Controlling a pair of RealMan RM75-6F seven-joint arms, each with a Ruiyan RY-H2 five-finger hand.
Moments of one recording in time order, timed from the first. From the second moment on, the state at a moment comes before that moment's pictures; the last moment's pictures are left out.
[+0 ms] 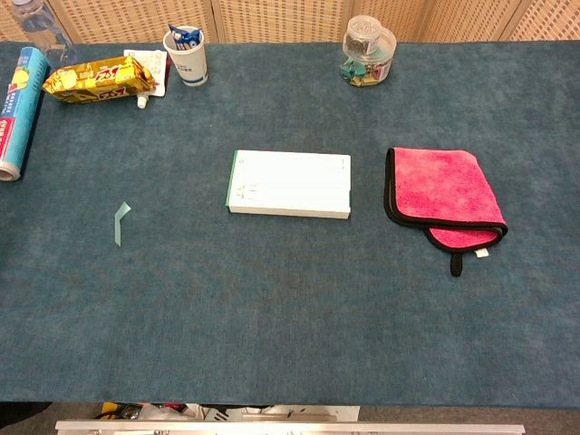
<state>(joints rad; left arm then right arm) -0.11 -1.12 -0.04 -1.64 1.47 1.45 0.14 0.08 -1.15 0.08 -1.61 -1.50 1.50 -0.09</state>
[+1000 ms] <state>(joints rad) -0.38 -1.10 0.03 -1.47 1.81 1.22 -0.13 0.13 -1.07 0.13 -1.69 -1.48 1.48 -0.10</state>
